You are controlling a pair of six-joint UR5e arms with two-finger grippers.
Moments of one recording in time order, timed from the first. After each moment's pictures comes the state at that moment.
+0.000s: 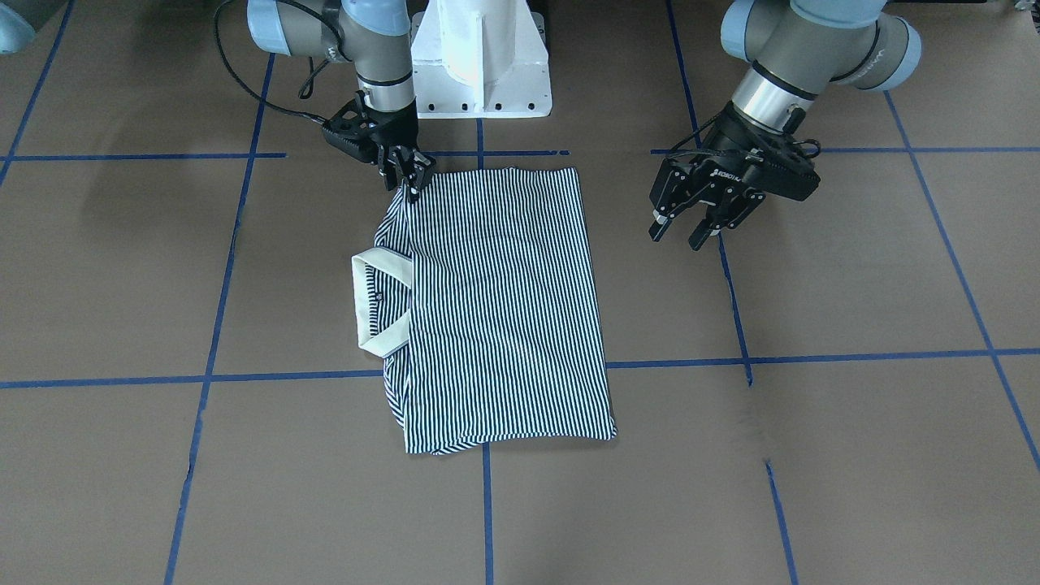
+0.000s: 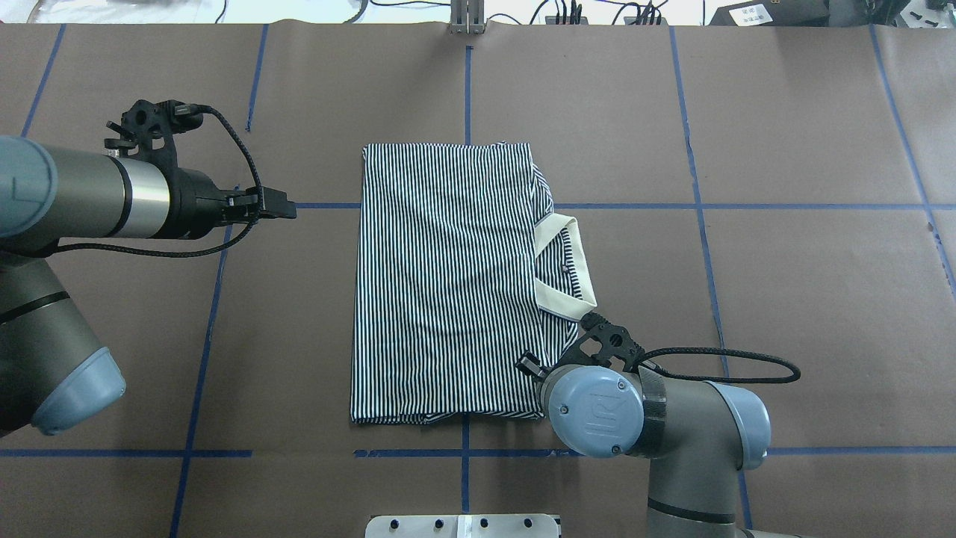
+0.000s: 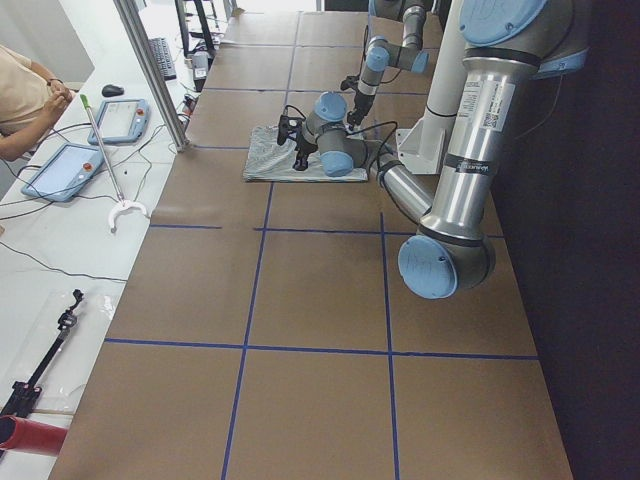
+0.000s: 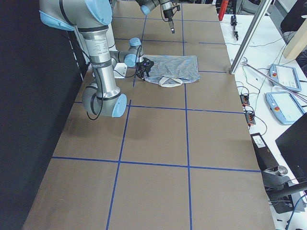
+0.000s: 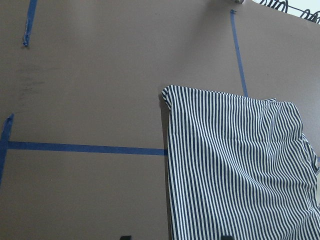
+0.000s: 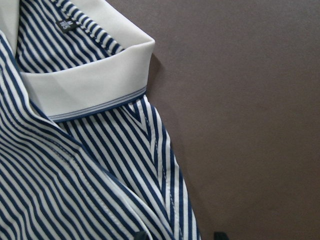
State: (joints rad) left arm -0.73 -1.80 -1.95 -2.15 -1.86 -1.25; right arm 0.21 -1.15 1.88 -1.55 1.50 2.10
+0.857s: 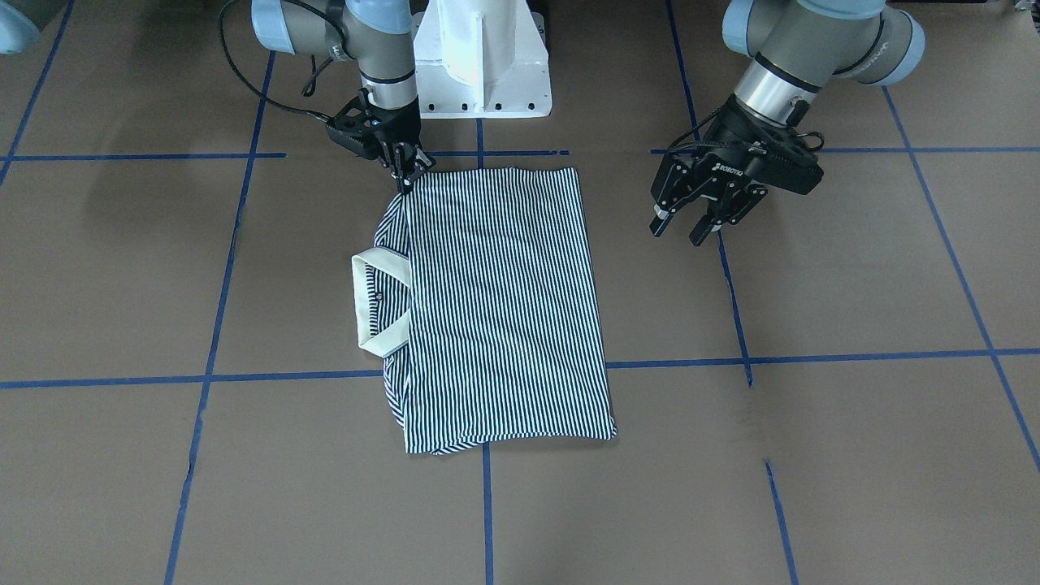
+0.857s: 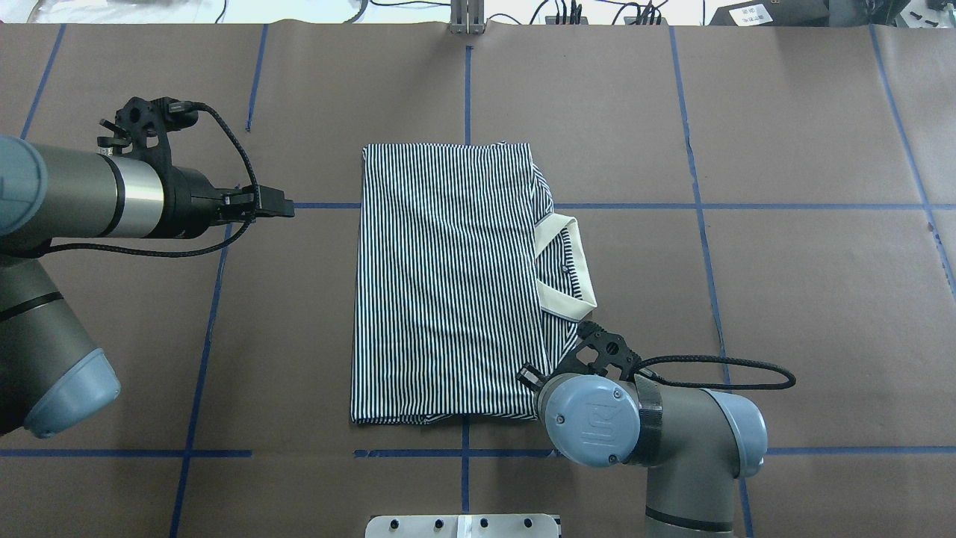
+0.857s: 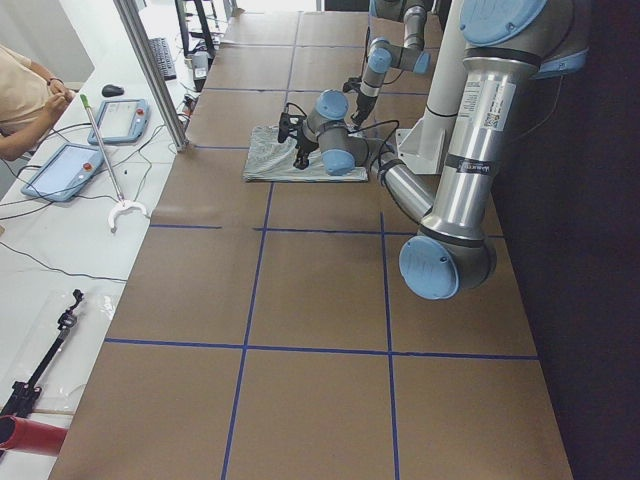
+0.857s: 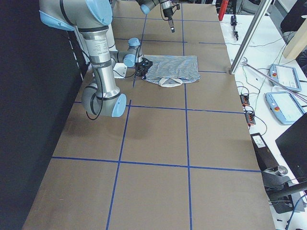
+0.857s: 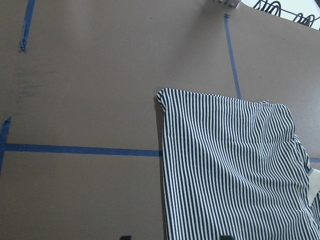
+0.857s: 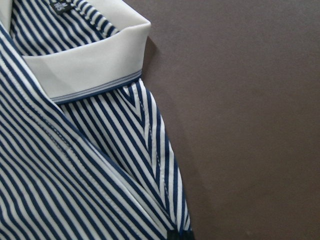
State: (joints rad) left arm -0.73 -1.79 -1.97 -2.15 -1.86 -1.25; right arm 0.20 -1.15 1.89 -1.55 1.51 2.10
